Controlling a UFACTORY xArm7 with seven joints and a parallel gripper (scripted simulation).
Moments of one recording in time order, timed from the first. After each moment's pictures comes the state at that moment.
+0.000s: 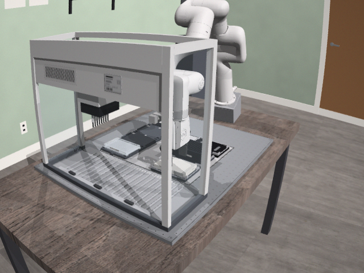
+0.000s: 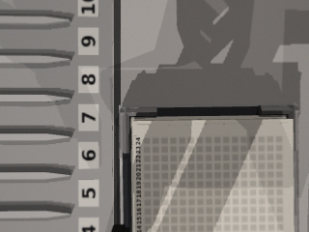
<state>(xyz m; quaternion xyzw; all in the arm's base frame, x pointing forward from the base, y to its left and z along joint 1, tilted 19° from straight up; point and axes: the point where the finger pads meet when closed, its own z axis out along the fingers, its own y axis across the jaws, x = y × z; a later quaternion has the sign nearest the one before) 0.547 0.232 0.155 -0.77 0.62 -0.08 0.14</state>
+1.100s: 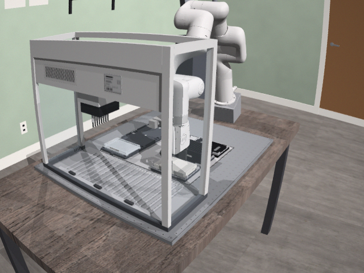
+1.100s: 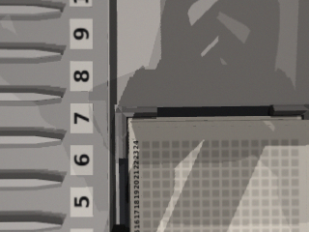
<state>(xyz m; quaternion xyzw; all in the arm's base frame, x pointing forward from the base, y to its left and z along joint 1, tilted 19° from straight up) 0.552 0.234 0.138 -0.77 0.62 -0.08 0.14</state>
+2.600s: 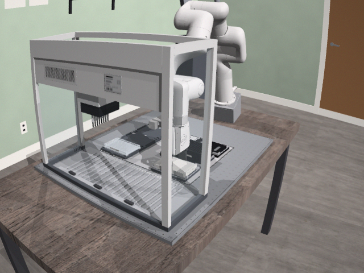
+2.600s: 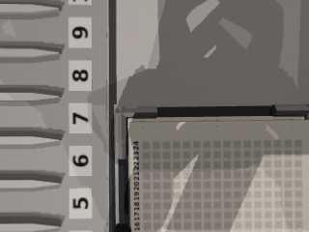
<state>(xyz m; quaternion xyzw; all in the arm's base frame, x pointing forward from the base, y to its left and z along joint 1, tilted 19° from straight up) 0.553 0.234 0.136 -0.77 0.62 -0.08 0.14</state>
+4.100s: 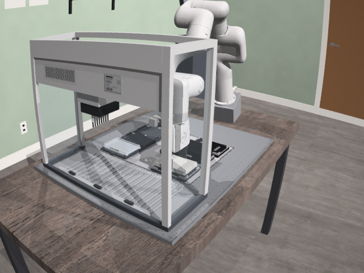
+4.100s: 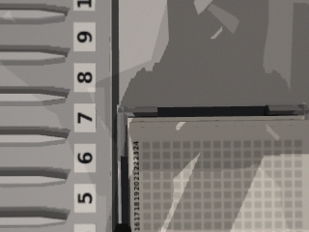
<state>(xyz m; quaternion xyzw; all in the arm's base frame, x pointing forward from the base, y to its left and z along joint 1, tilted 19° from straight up) 0.550 0.233 0.145 -0.77 0.62 -0.08 0.14</state>
